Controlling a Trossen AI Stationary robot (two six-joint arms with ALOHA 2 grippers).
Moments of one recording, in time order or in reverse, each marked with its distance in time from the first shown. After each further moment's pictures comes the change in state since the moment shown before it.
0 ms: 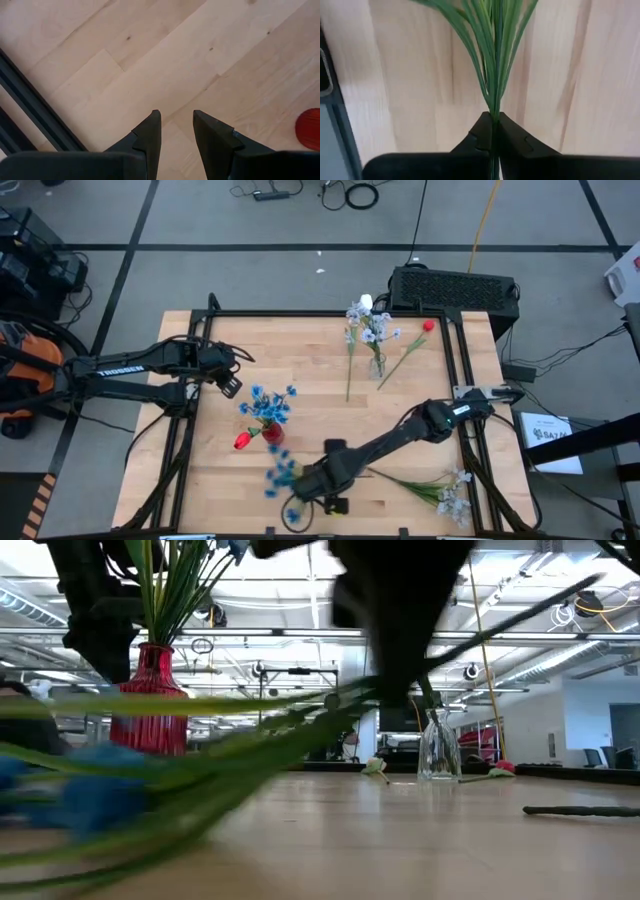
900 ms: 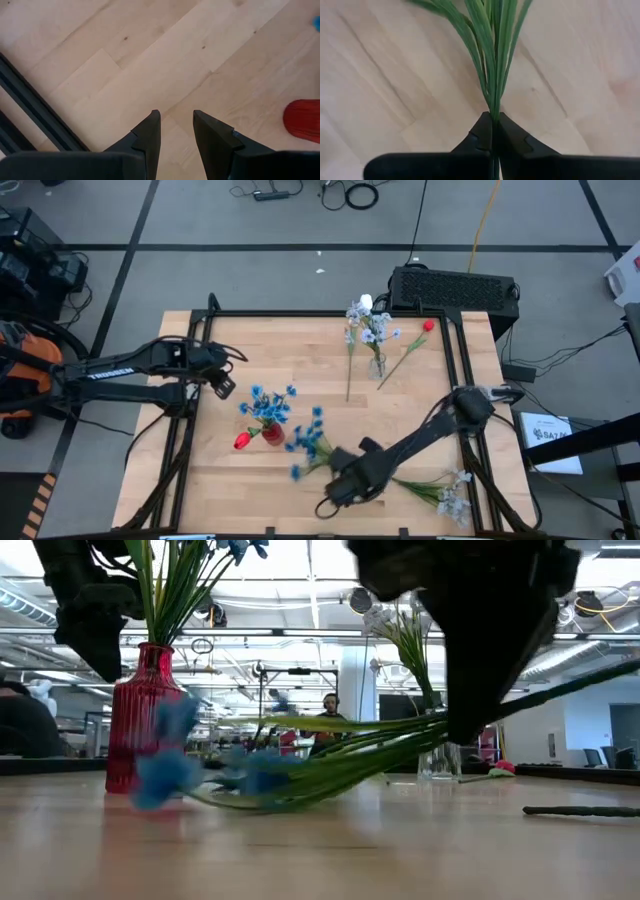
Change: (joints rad) left arm 0.000 -0.096 0.000 -0.039 0.025 0.023; right arm 0.069 -0.314 -0.617 0.373 0.213 0.677
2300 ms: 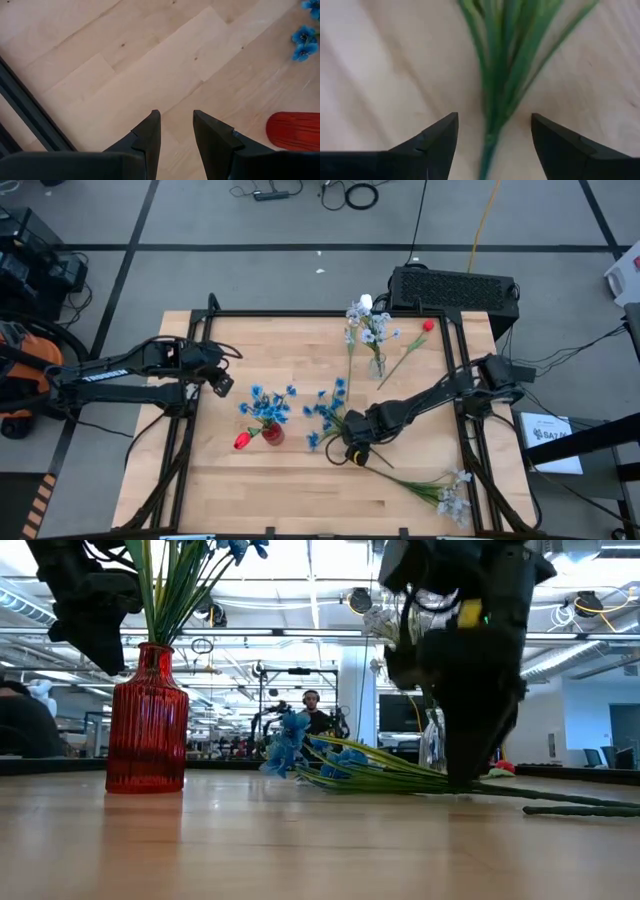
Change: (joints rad) left arm 0.000 -0.054 0.000 0.016 0.002 -0.062; right arm -0.261 -0.297 -0.599 0.450 -0.184 -0.339
